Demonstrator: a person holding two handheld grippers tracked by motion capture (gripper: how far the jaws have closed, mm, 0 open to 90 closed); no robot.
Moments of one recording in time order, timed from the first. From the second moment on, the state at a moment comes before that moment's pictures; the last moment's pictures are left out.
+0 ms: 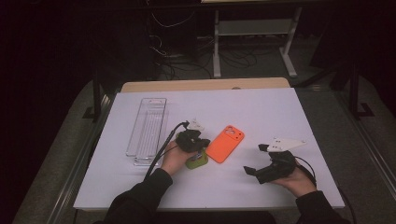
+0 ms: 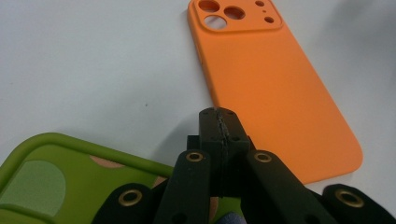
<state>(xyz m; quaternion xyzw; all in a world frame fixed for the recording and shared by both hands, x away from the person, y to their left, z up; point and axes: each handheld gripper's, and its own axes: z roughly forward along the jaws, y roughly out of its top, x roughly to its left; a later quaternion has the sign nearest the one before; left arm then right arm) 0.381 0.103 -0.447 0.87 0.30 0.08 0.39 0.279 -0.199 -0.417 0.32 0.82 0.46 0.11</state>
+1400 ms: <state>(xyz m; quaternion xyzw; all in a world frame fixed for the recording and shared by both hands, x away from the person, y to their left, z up) 0.354 0.018 -0.450 0.89 0.23 -0.01 0.40 0.279 -0.201 -0.415 0.32 0.82 0.47 0.11</state>
